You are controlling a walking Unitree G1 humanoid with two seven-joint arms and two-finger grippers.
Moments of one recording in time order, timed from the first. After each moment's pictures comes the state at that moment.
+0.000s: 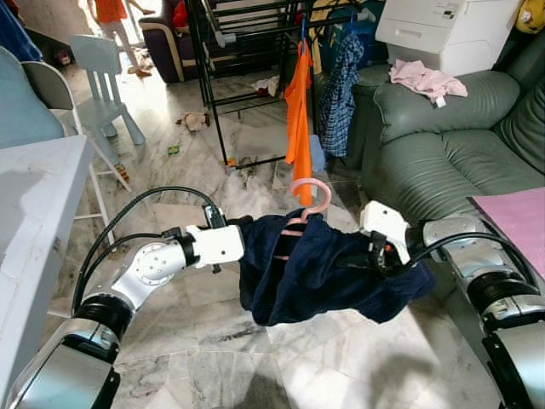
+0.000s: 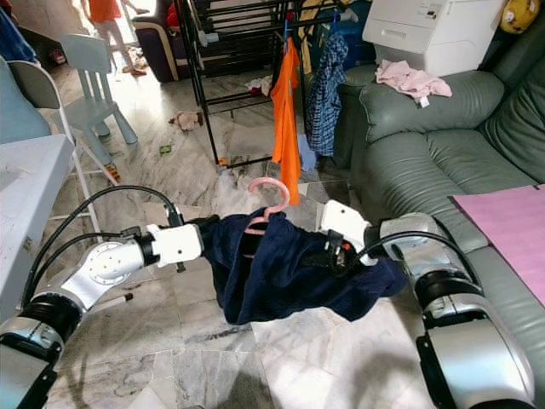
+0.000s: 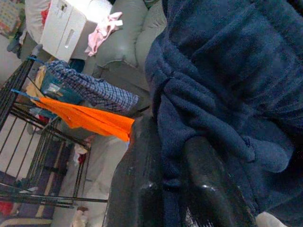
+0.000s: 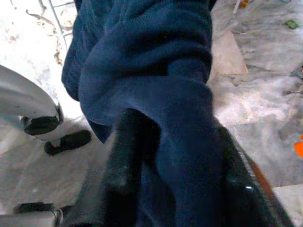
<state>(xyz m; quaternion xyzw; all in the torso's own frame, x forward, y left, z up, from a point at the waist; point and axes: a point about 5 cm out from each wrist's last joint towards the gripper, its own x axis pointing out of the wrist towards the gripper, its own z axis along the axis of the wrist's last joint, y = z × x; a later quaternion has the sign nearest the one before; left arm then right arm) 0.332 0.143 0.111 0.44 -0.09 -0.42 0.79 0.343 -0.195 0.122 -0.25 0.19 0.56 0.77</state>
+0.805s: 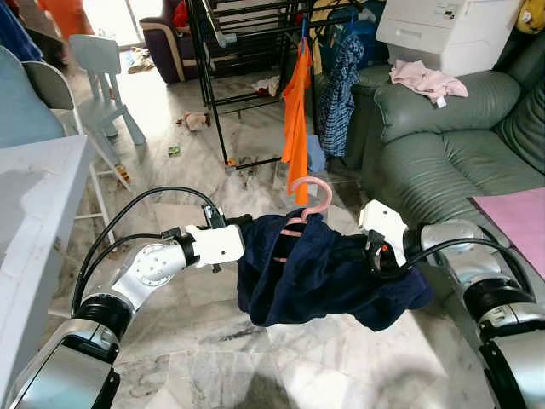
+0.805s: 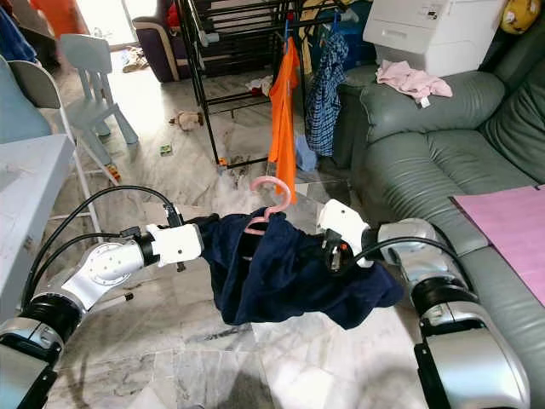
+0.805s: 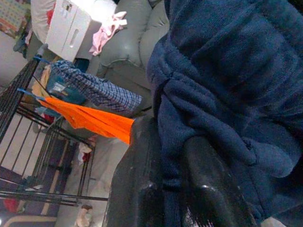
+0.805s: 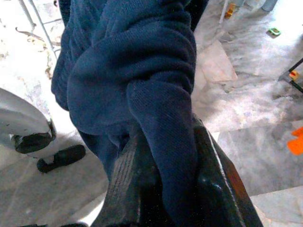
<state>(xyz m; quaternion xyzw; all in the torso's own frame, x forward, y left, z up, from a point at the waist) 0.332 0.143 0.110 0.44 -0.09 -0.42 0.79 0.342 -0.192 0.117 -0.23 0.17 0.53 0.80</state>
